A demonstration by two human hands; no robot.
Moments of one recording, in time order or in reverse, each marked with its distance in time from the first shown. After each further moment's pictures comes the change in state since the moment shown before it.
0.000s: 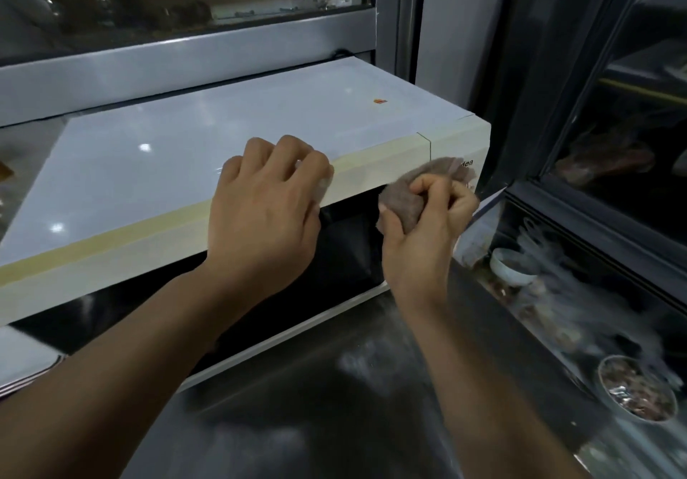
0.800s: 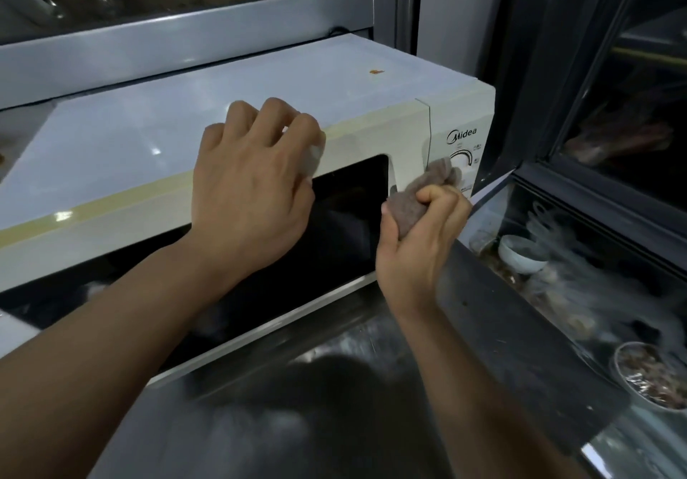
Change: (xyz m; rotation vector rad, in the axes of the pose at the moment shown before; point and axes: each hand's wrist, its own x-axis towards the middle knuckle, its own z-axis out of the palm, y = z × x) left_hand -0.003 0.000 0.004 0.060 0.063 0.022; right_hand -0.030 0.034 0.012 0.003 0.101 -0.052
